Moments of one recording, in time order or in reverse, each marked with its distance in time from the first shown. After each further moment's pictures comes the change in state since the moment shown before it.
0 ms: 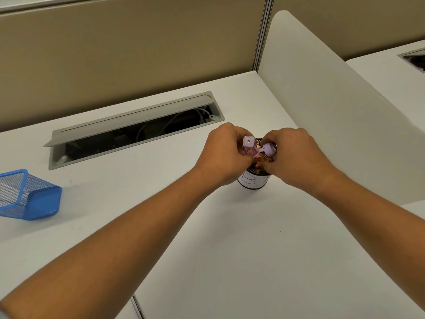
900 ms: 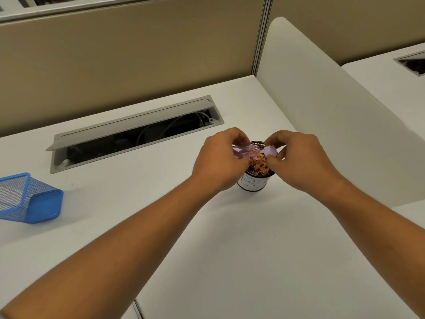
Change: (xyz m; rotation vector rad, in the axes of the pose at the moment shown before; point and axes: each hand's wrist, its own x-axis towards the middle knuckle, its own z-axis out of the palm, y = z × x) left_hand -0.006 -0.006 0.003 -0.033 0.032 -0.070; right_hand -0.012 0.008 -0.004 0.256 0.079 0.096
